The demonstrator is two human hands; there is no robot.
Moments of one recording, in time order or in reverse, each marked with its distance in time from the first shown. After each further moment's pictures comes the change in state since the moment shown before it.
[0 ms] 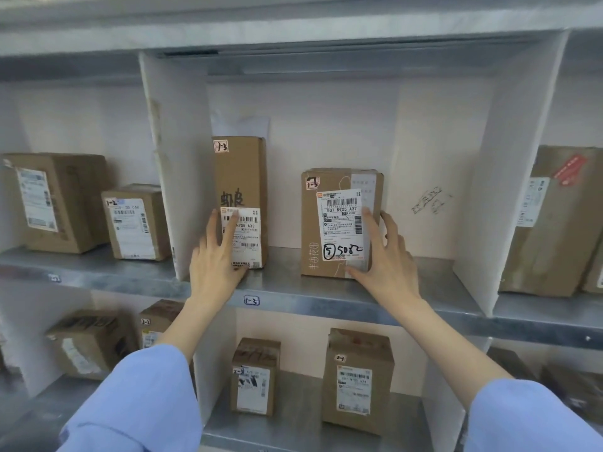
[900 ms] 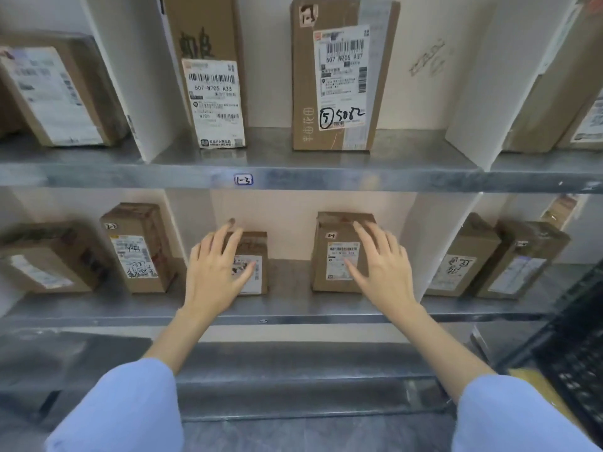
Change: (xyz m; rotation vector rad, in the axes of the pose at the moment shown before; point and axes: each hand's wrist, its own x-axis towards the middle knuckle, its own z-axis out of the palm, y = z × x) left_hand -0.188 -0.037 0.067 -0.103 -0.230 0.246; right_hand -0.209 0.004 0.086 -0.173 -0.070 0.033
